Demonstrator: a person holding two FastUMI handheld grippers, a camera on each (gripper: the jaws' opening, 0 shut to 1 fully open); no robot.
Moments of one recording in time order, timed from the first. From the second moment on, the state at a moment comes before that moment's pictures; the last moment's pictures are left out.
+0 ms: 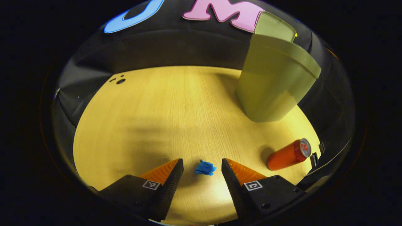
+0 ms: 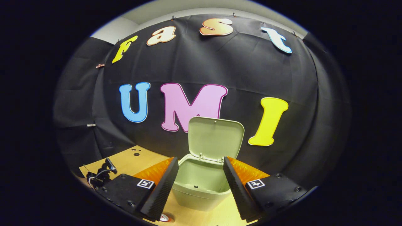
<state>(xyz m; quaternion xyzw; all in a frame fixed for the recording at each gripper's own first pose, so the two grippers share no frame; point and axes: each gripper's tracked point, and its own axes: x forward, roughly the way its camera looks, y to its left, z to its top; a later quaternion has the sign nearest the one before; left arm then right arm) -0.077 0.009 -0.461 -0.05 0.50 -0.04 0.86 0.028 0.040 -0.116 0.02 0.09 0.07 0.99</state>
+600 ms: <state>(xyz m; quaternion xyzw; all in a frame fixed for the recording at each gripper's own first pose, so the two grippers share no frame) -0.086 0.000 -0.494 -0.03 0.55 -0.07 0.83 0.011 0.008 -0.123 0.02 0.10 0.03 0.99</state>
